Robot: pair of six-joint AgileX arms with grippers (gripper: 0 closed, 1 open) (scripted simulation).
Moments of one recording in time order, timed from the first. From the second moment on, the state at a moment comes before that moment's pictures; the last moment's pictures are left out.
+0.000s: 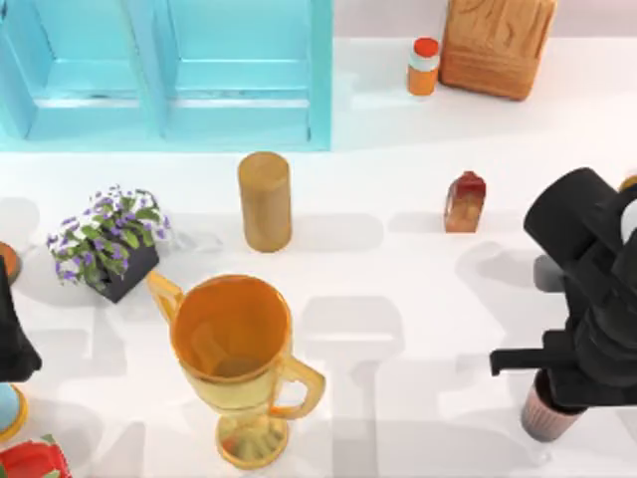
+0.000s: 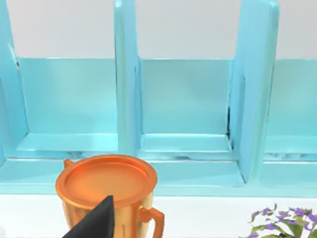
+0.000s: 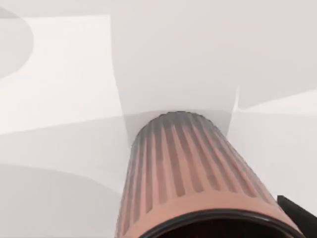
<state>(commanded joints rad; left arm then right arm) 0.00 0.00 0.00 0.00 0.00 0.00 0.53 1.55 0.87 -0.88 0.07 0.54</state>
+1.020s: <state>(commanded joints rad) 0.00 0.00 0.00 0.00 0.00 0.00 0.53 1.55 0.87 -0.88 0.07 0.54</state>
